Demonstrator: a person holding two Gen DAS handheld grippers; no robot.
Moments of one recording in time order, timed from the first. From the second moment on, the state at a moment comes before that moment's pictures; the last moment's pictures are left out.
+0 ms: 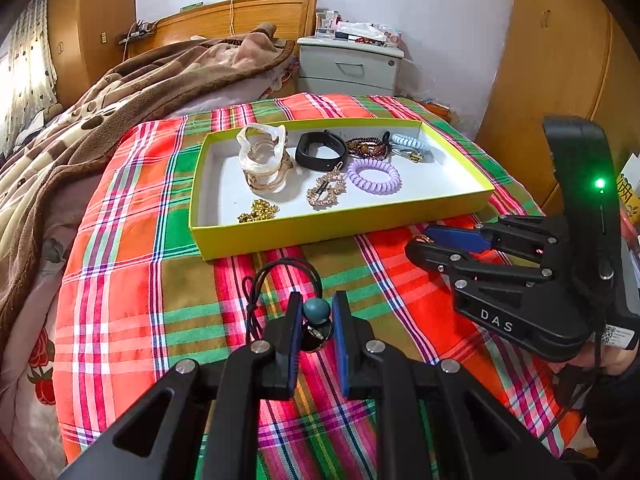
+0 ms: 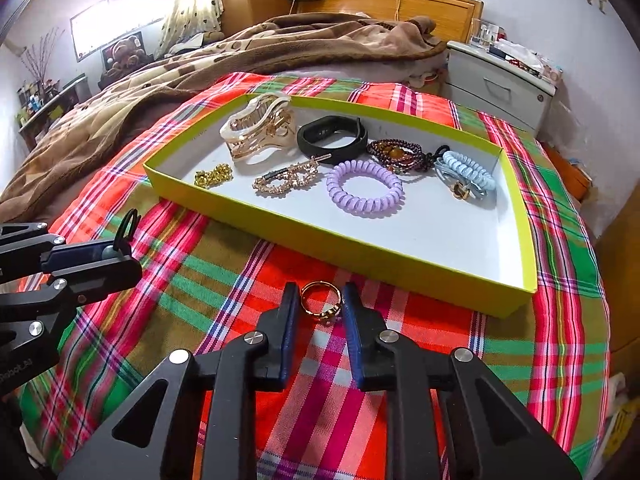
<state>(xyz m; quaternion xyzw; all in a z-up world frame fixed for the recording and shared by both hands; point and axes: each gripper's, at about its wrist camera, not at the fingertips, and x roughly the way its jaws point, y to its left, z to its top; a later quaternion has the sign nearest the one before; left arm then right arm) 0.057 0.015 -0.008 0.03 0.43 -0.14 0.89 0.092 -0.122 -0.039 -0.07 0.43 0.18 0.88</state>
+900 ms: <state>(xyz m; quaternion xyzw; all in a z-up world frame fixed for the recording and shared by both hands) 0.068 0.011 0.032 0.03 0.40 -0.15 0.91 0.084 -0.153 0.006 -0.01 0.38 0.19 0.91</state>
